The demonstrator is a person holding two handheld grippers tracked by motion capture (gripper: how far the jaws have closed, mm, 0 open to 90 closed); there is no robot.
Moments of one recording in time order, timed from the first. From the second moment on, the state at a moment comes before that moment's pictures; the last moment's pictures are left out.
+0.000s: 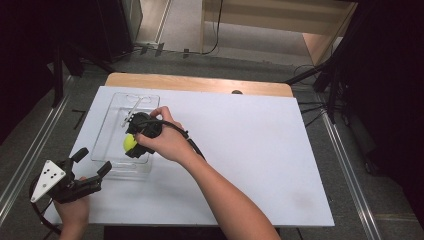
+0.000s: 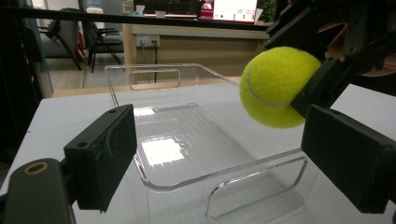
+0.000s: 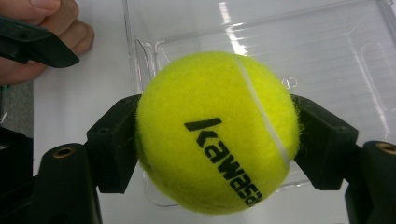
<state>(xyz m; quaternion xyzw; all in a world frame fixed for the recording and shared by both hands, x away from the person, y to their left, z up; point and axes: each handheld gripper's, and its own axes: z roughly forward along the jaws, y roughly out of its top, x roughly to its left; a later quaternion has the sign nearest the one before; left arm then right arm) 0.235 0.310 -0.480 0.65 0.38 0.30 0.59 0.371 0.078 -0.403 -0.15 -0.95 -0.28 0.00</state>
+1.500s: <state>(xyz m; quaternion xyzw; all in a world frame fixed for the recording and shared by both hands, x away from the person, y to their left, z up) 0.235 0.309 -0.480 0.65 0.38 0.30 0.58 0.355 0.009 -0.401 -0.20 -0.93 -0.32 -0.03</state>
